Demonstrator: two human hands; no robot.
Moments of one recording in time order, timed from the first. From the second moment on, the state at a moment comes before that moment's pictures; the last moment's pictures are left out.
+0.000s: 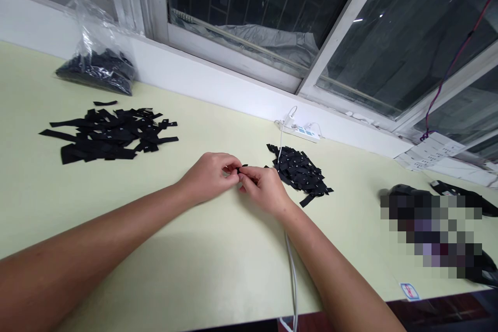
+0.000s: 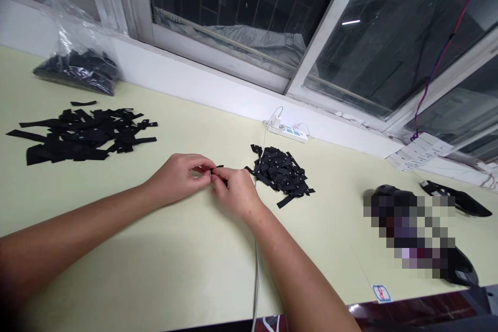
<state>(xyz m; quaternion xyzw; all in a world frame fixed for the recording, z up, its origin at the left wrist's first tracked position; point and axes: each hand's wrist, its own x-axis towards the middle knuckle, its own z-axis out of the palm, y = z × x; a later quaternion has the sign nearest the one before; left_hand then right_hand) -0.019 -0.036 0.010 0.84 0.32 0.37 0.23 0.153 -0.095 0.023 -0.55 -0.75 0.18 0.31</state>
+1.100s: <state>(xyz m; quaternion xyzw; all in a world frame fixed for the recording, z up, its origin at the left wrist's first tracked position) -0.014 -0.029 0.006 0.79 0.39 0.36 0.31 0.146 -0.092 0.015 -0.58 -0.76 0.12 0.28</state>
